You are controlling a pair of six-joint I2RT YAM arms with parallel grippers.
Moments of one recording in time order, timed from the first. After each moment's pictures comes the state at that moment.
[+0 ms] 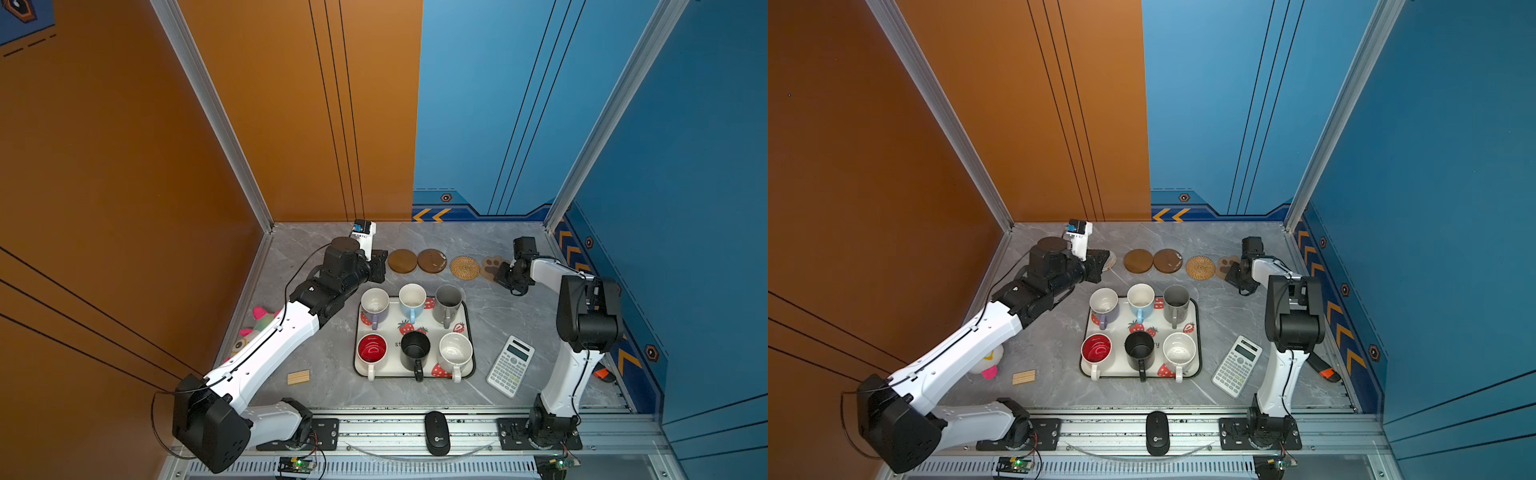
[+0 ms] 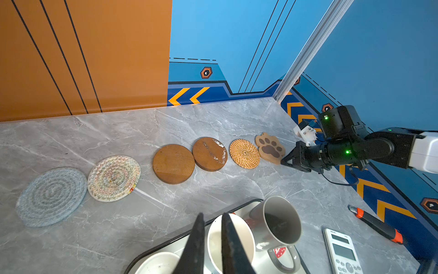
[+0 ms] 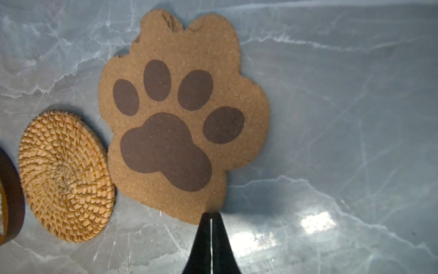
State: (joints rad) left arm -0.53 1.26 1.11 -0.21 0.03 -0.30; right arm -0.06 1.98 1.31 -0.46 -0.08 0.48
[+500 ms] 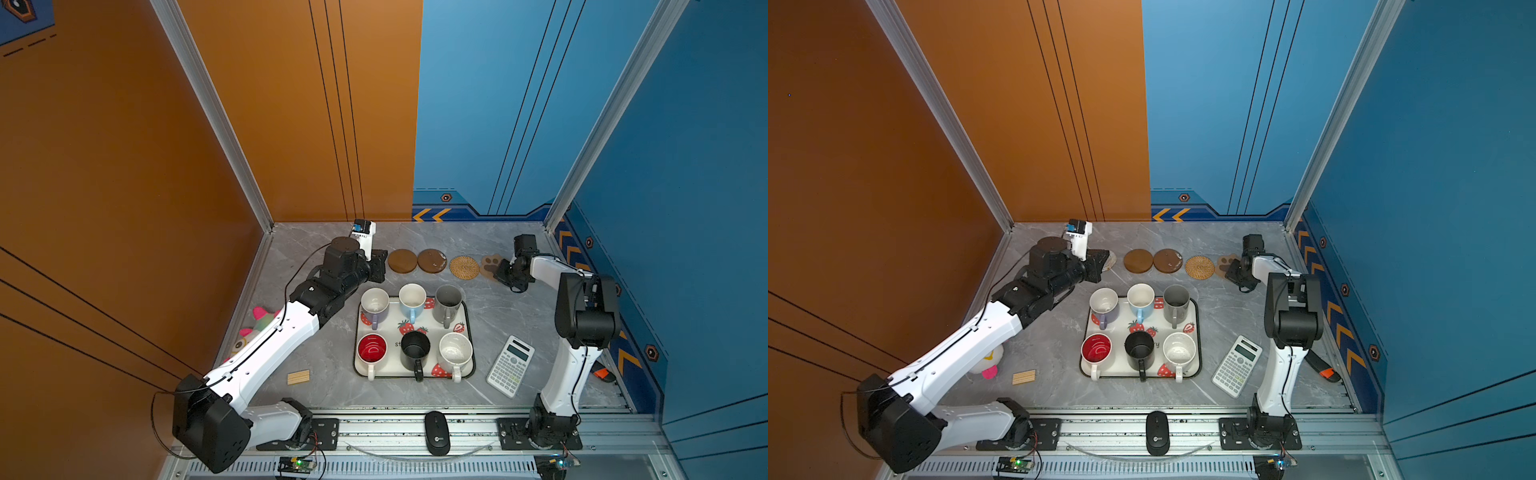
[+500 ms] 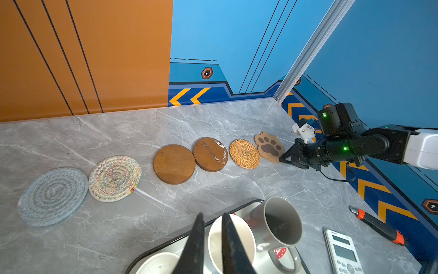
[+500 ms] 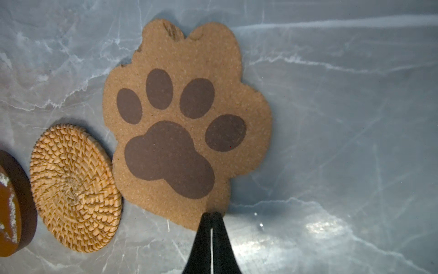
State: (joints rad) left arm -0.53 1.26 1.11 -0.21 0.02 -0.30; right arm -0.07 2.01 1.35 -0.46 -0.11 0.48
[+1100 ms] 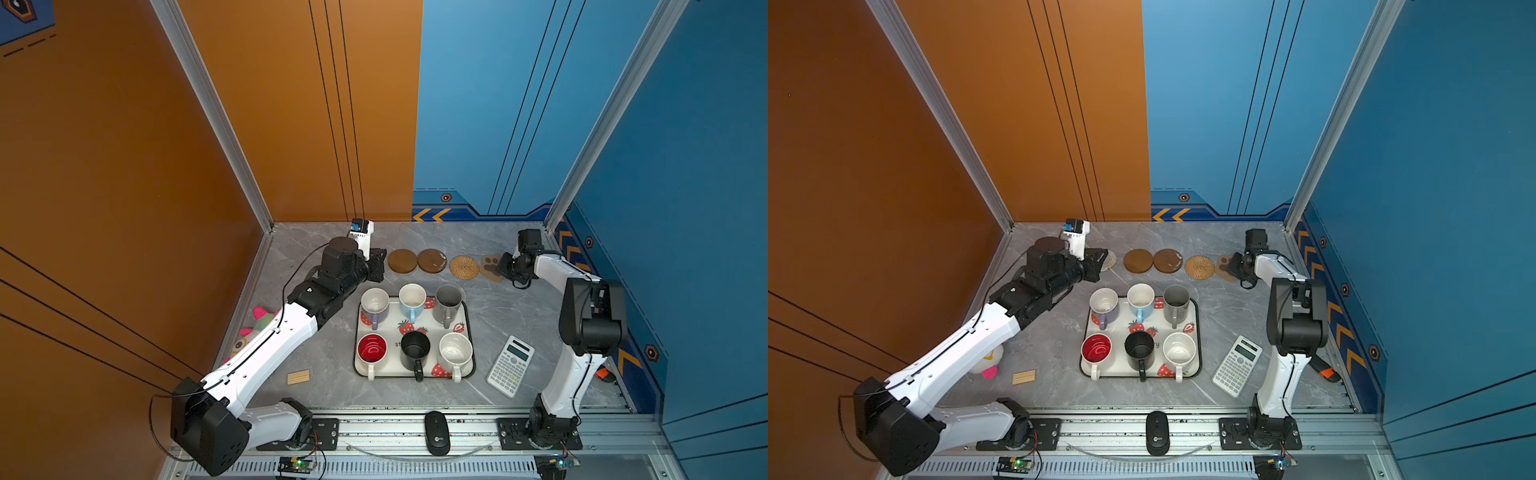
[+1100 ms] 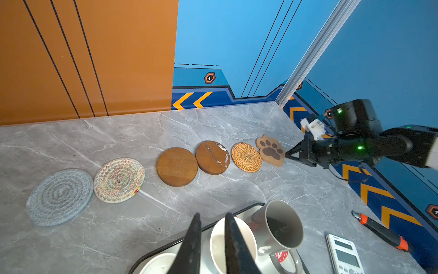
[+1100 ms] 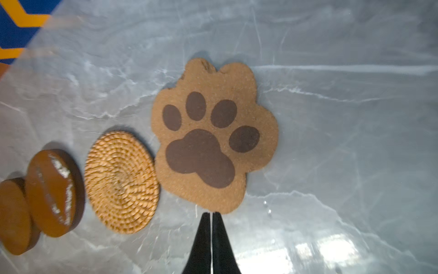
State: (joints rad) left arm -0.53 1.24 1.11 -0.21 0.00 -0.30; right arm -0.05 1.88 1.34 -0.45 -0.12 0.48
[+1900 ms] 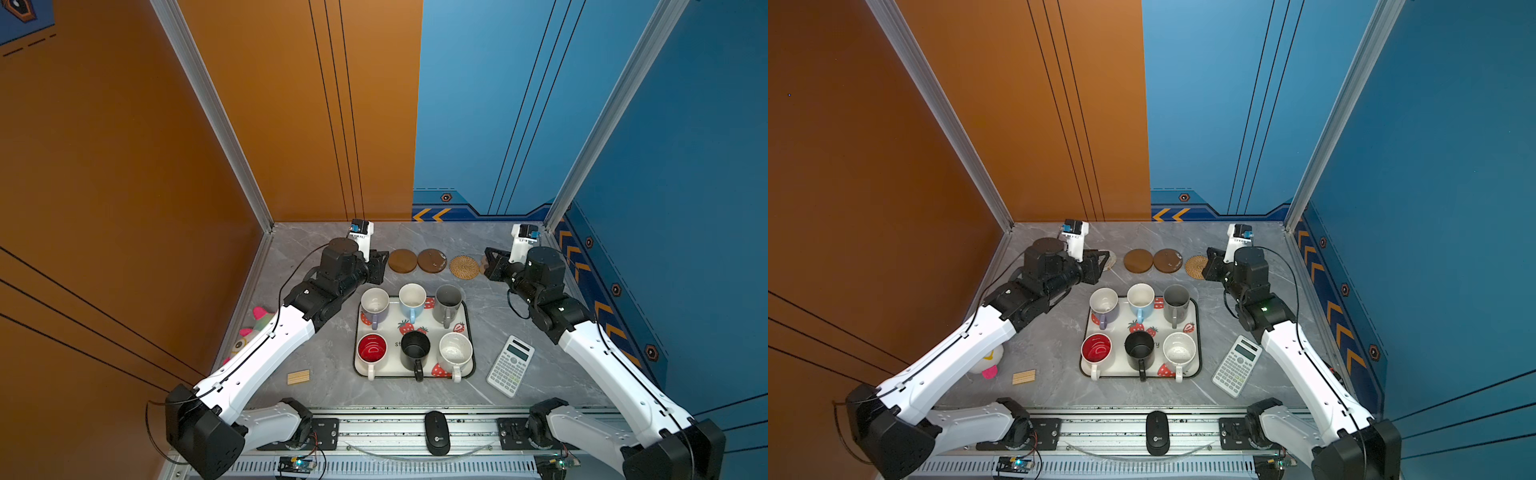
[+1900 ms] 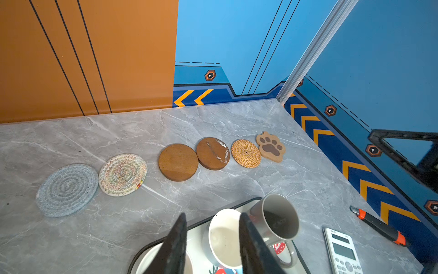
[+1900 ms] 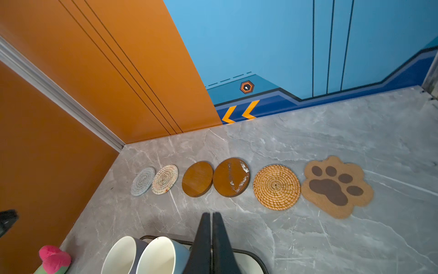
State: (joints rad) left arm -0.55 1.21 1.14 -0.28 -0.04 -0.30; right arm 0.32 1.06 0.93 -0.14 0.00 0.42
